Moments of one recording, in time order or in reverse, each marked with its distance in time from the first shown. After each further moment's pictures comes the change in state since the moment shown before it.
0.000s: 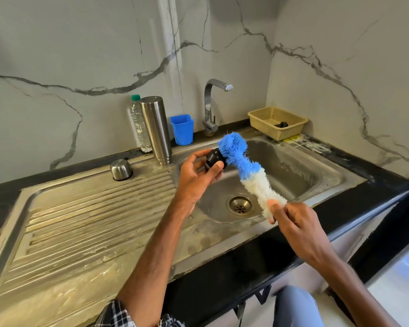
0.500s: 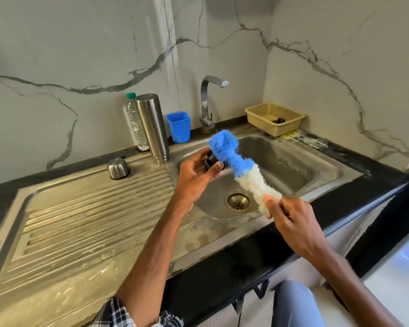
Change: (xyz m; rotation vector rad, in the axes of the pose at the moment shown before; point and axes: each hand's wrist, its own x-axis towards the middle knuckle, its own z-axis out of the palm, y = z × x) left_hand -0.005 -0.001 0.005 0.116 -0.018 0.028; right_hand 0.001 -0.002 0.003 -0.068 0.038 -0.056
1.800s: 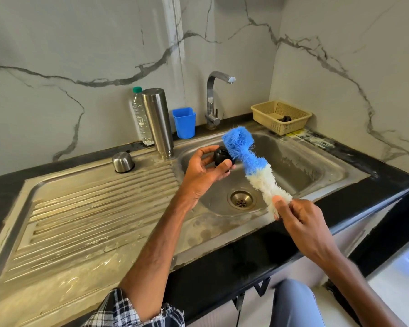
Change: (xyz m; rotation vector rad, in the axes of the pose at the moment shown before) left_hand -0.004 0.001 0.002 -0.108 -0.083 -0.065; right_hand -0.008 0.006 -0.006 0.054 -0.008 0.079
